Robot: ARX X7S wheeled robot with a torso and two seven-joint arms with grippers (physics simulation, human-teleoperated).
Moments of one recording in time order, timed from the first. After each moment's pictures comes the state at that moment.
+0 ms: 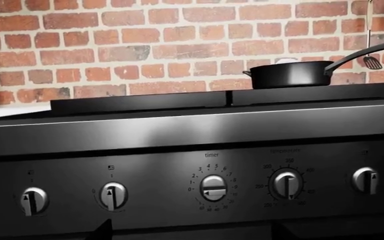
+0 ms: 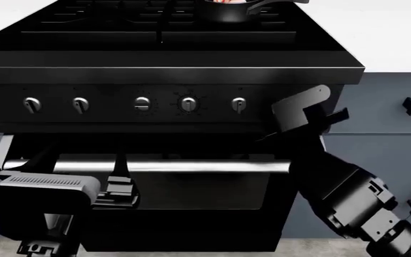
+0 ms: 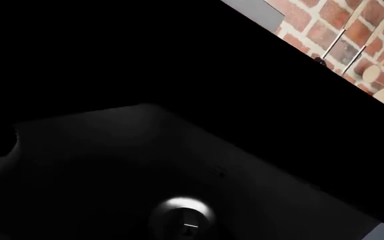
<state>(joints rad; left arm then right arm) -0.11 -0.64 0.20 0.83 -0.62 -0.47 -0.59 0.94 0.53 -0.87 0.13 0.52 0.56 0.54</state>
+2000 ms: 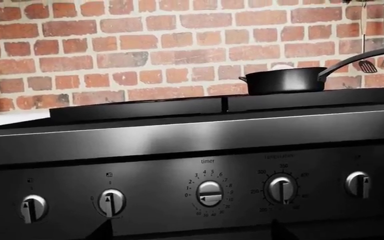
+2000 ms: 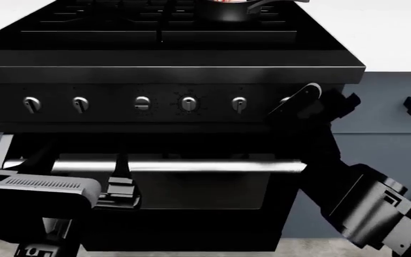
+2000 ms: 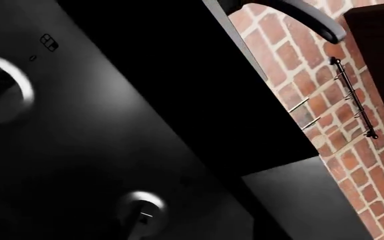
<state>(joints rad) -0.12 -0.66 0.22 0.87 -0.64 -0.49 -0.63 1.03 0.66 -1.04 -0.11 0.36 0.80 0.54</state>
